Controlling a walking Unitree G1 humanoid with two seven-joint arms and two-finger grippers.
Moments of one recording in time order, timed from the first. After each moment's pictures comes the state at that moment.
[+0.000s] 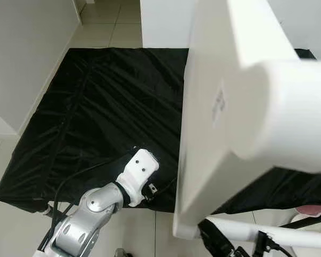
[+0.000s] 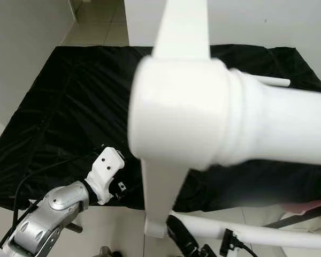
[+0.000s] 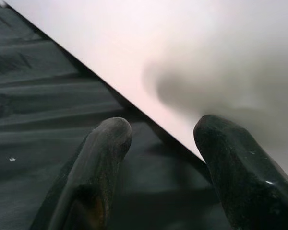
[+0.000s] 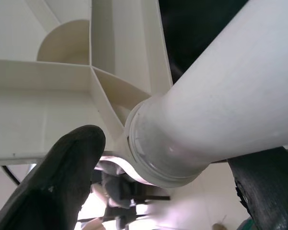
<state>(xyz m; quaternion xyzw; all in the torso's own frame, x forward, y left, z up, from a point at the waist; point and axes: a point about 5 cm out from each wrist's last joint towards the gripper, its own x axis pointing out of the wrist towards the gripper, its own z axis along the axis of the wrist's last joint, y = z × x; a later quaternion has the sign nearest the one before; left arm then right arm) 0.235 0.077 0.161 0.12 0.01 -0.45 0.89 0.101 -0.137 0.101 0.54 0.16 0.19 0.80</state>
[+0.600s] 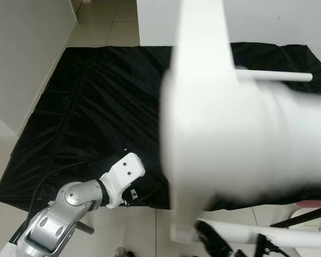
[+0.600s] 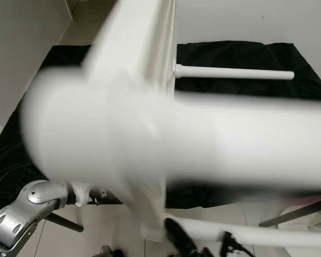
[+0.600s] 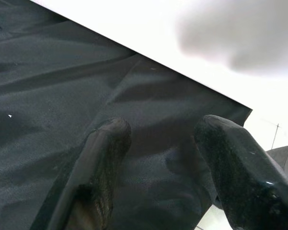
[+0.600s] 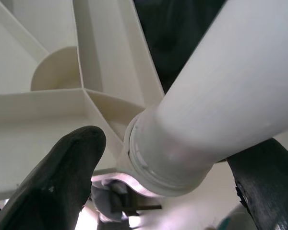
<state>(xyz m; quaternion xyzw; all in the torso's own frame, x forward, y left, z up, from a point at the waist) 0.234 0.109 0.158 0.19 0.06 -0.50 0.84 0.100 -0.158 0.089 0.55 0.17 0.13 0.81</state>
